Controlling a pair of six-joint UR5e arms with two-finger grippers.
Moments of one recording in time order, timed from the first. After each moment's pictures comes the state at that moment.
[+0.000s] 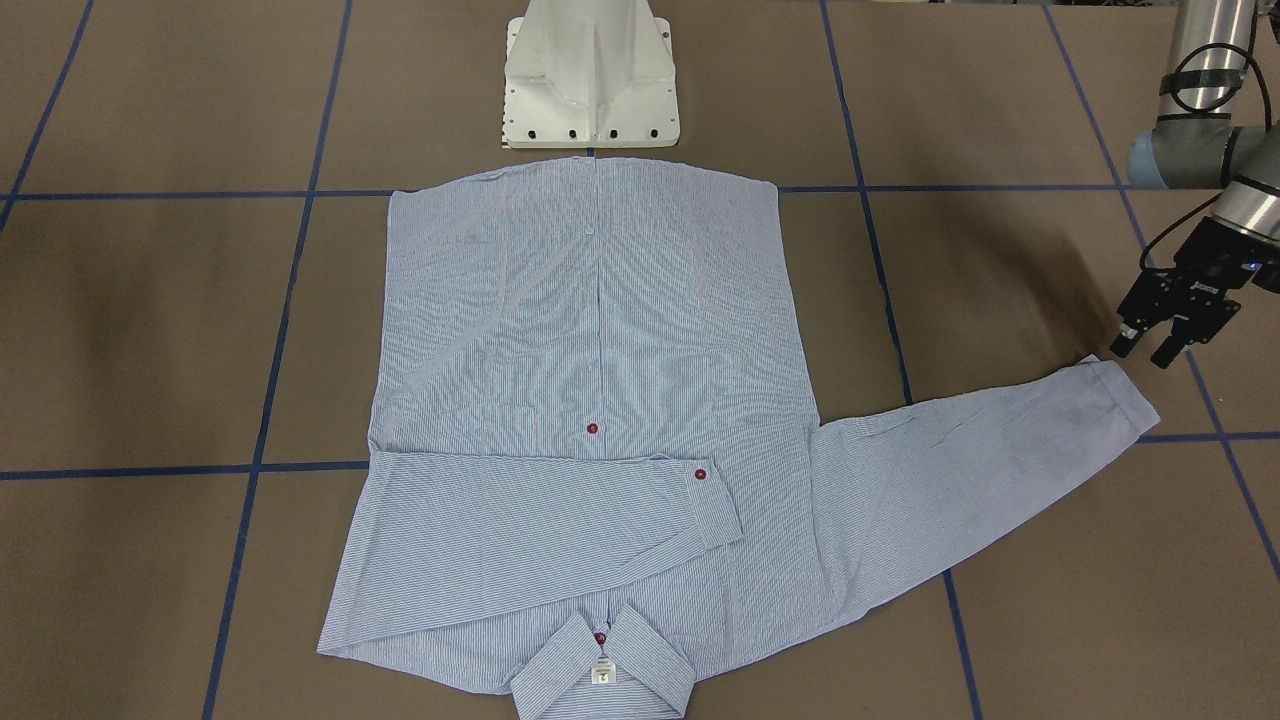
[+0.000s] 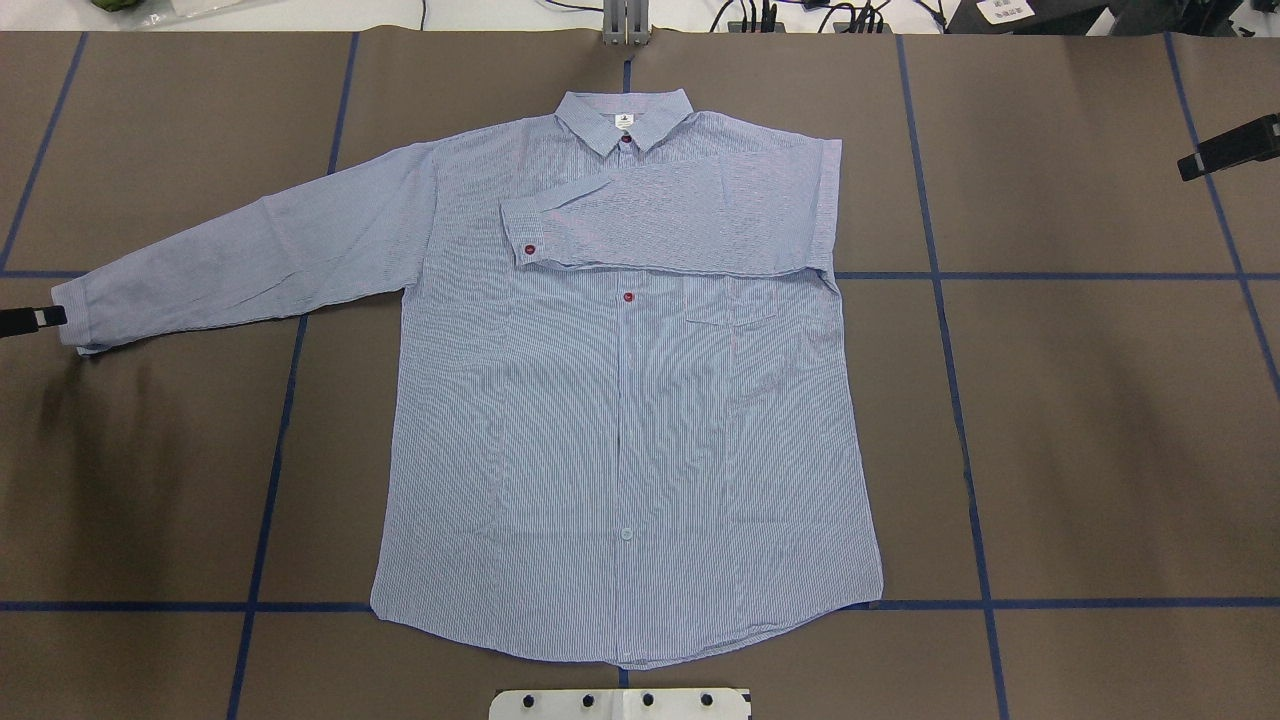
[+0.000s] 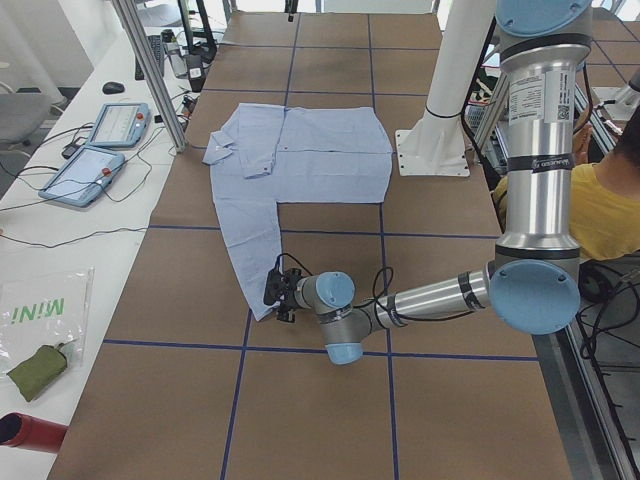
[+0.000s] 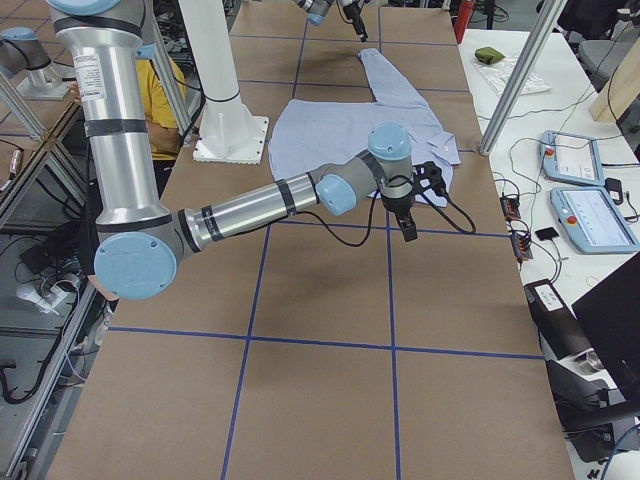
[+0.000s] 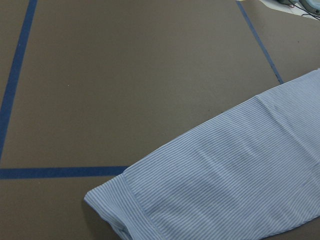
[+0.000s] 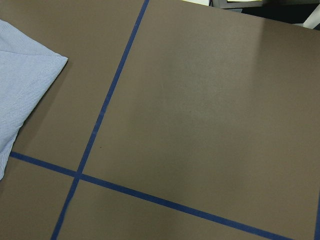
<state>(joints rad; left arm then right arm) -1.02 -1.51 -1.18 -3.22 -1.96 -1.11 1.32 -1.45 1.80 -1.29 2.27 0.33</state>
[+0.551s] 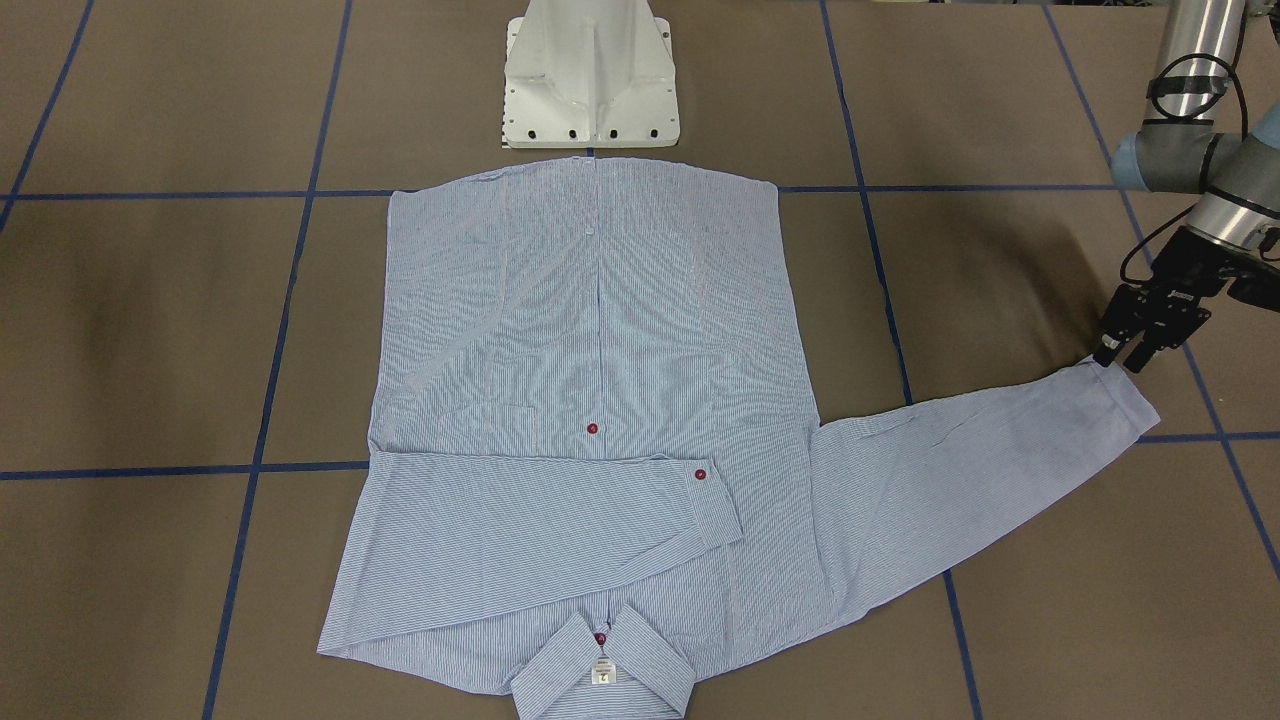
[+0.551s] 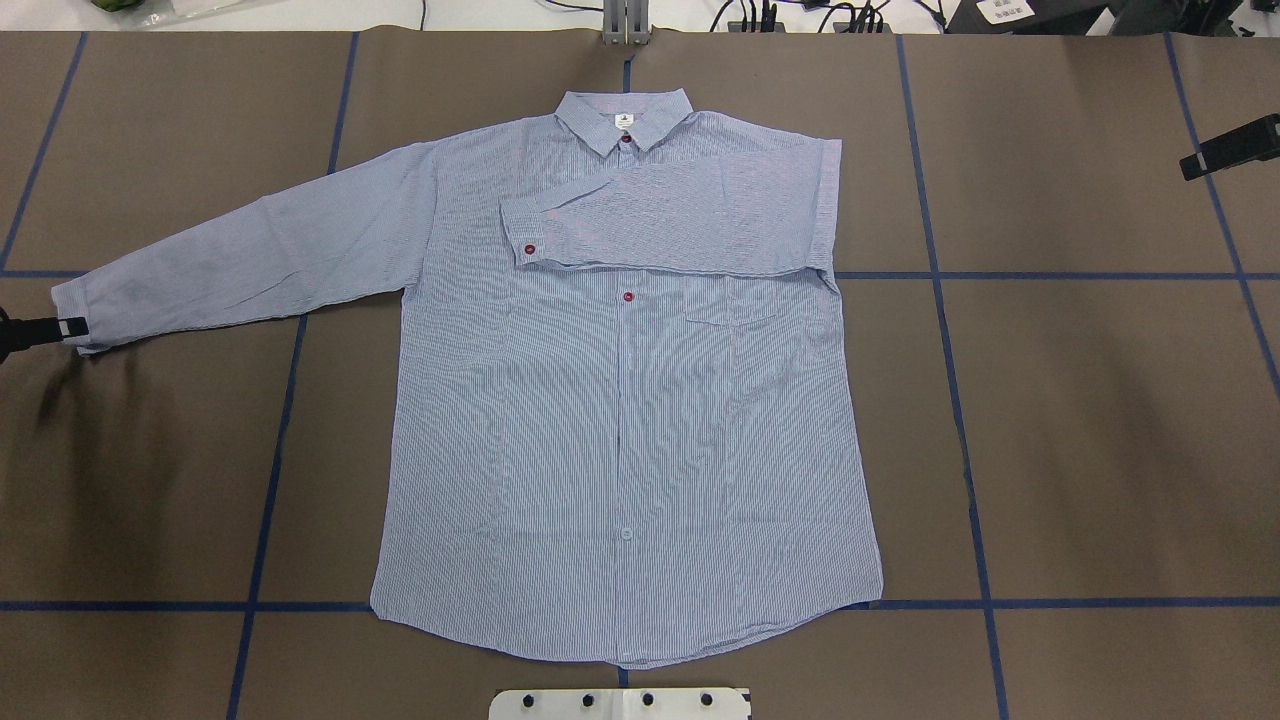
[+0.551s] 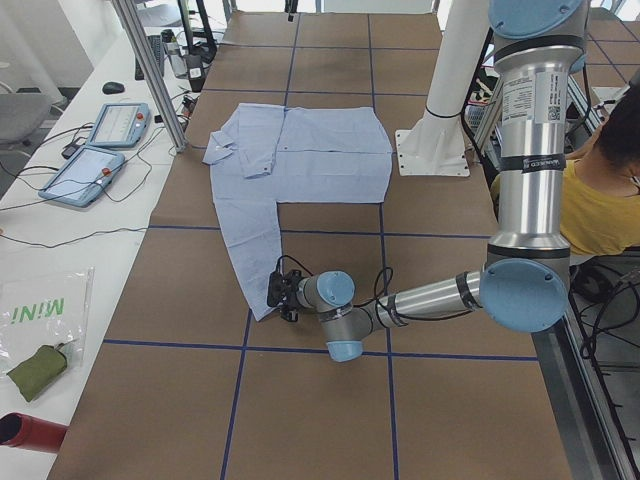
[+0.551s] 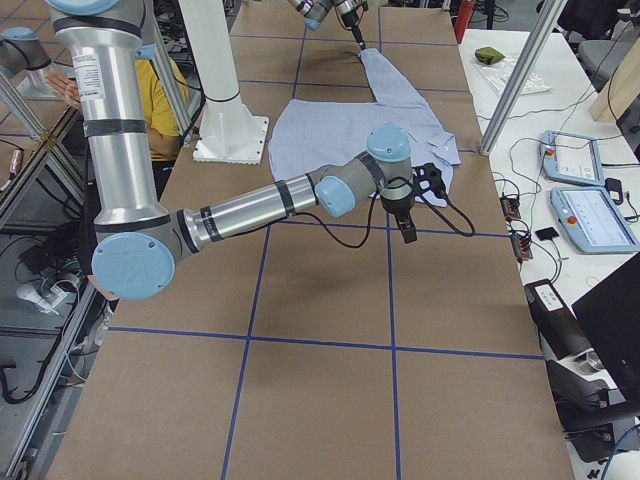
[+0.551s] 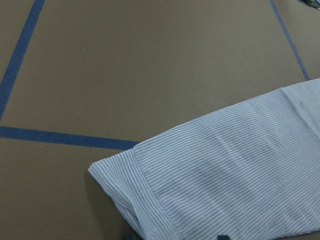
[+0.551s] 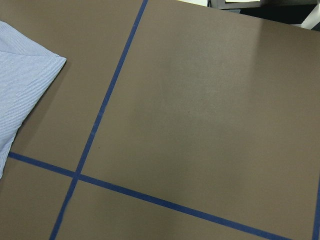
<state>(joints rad) -0.98 -1.53 -1.17 -3.21 -1.93 -1.15 1.32 -1.45 1.80 -1.29 2.27 0.33</state>
